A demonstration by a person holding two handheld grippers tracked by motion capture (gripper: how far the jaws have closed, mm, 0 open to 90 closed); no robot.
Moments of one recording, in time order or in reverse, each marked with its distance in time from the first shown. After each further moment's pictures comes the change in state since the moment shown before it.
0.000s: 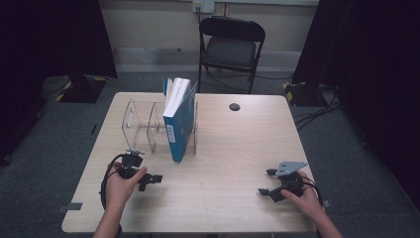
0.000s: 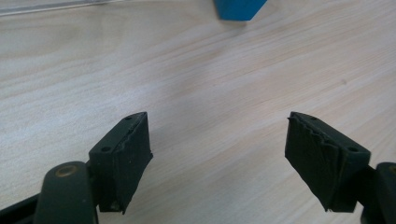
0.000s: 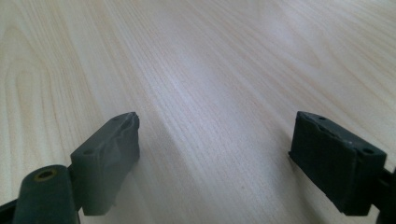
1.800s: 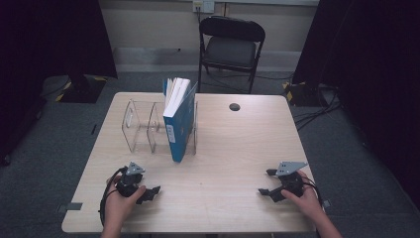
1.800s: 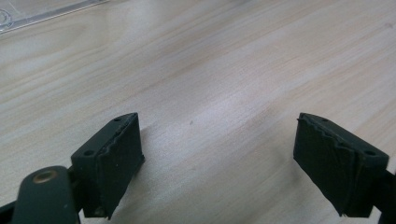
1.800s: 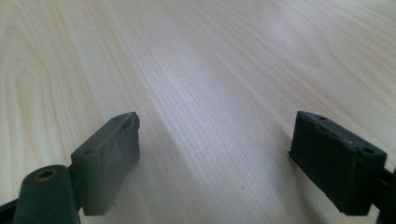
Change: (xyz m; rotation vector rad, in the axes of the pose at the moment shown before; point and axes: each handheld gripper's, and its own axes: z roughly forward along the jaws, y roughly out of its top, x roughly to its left) left arm -0.001 -0.045 0.011 -0.142 0.104 0.226; right arm 0.000 0.000 0.000 0.000 0.000 0.000
